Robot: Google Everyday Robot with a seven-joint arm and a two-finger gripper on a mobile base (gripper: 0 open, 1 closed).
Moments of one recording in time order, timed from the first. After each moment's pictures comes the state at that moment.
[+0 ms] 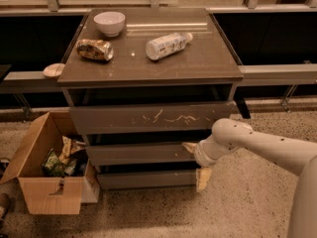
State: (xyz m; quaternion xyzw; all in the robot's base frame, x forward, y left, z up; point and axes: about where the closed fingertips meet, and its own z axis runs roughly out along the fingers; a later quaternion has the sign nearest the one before) arm 0.575 -0.143 0.469 -0.77 0.60 0.10 0.19
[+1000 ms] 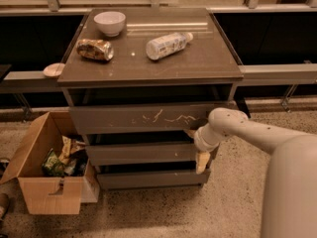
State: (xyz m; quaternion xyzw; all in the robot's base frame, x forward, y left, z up) arm 0.653 -0.164 0.464 -0.77 0.61 0.04 0.20
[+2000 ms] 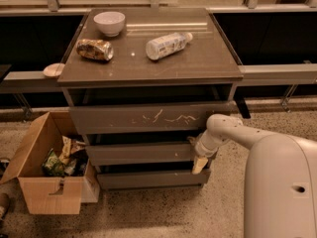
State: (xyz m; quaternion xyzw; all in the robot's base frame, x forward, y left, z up) arm 0.659 -0.177 0.402 -0.73 0.66 0.07 0.16
